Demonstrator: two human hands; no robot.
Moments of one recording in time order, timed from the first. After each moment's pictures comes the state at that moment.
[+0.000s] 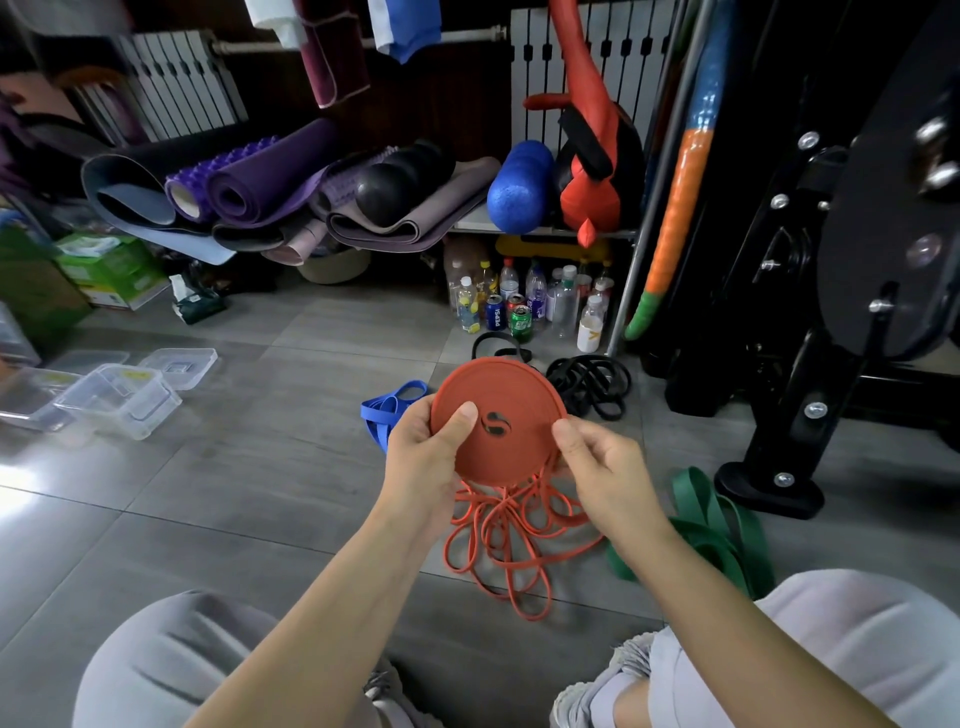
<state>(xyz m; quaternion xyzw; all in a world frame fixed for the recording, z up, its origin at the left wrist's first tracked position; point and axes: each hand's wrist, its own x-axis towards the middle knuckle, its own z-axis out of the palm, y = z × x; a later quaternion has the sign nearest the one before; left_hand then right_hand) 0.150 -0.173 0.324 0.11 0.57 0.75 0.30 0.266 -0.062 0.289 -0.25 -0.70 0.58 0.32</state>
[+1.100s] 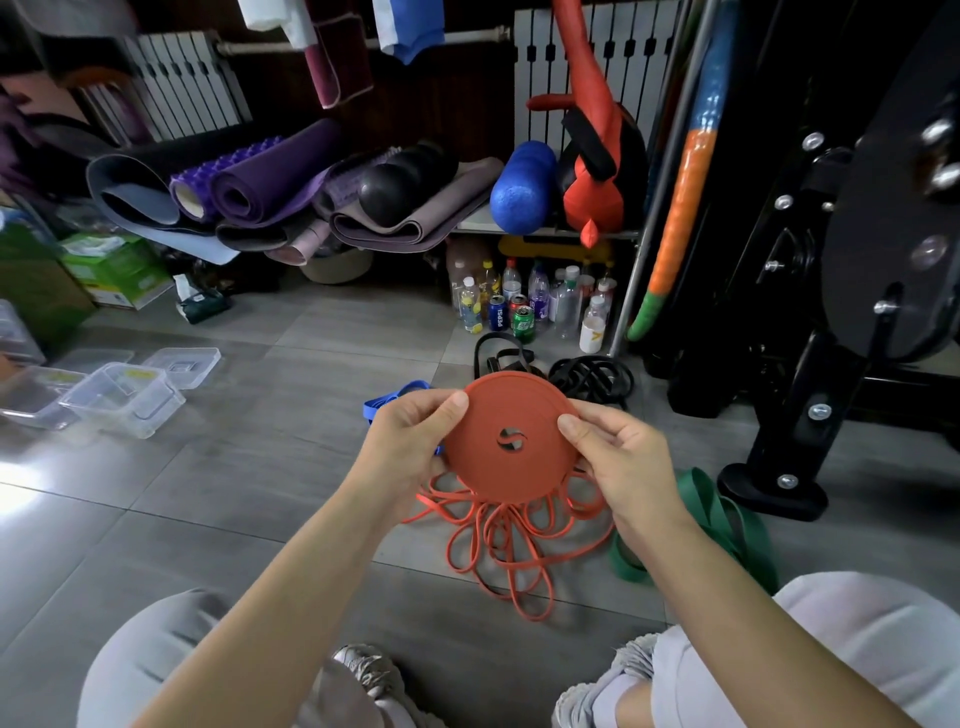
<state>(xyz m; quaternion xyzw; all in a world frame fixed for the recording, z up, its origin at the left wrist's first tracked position) 0.123 -0.187 0.334 0.23 0.65 0.65 0.32 0.264 -0.057 0.303 -0.27 -0.56 0.70 0.35</state>
